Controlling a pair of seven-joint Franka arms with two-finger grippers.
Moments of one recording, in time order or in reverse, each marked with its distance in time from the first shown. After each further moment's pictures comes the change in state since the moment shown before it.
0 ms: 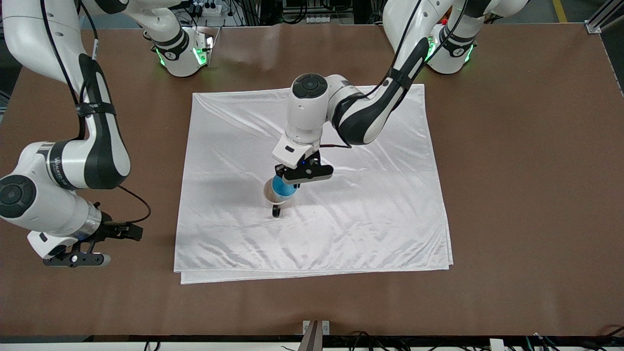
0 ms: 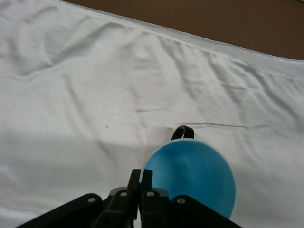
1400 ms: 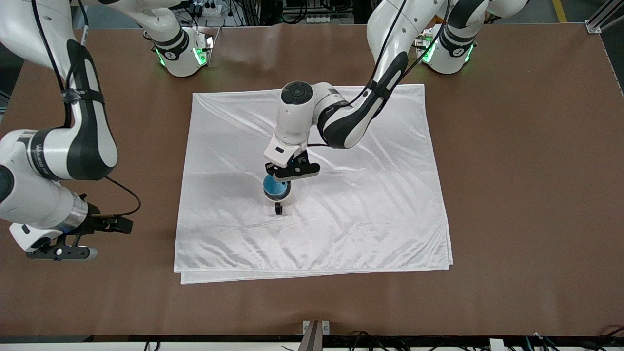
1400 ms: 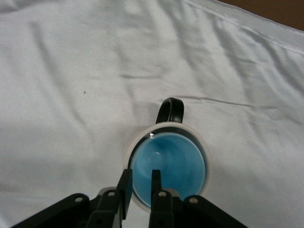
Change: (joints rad) left arm -0.049 0.095 0.000 0.020 0.000 0.071 -0.108; right arm -0.014 -0.093 -0.002 -0.036 0.000 -0.066 -0.001
